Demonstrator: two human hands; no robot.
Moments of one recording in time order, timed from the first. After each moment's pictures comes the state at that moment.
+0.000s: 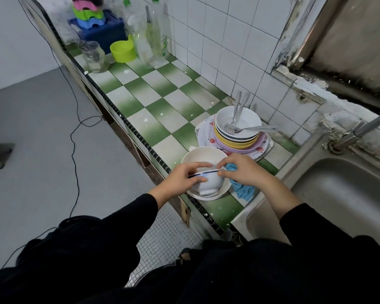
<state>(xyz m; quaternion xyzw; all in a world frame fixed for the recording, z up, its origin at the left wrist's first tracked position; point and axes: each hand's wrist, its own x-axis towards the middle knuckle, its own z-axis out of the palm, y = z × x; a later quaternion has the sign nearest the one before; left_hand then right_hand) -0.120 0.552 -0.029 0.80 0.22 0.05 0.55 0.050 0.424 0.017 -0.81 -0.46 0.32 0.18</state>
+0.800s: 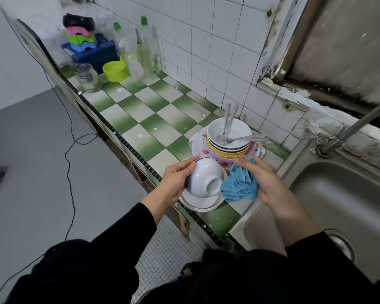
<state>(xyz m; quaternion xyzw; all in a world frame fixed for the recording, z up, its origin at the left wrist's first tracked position) -0.098 0.548 0.008 0.47 0.36 0.16 0.79 0.044 0.395 0.049 -0.64 -0.02 0.43 0.64</state>
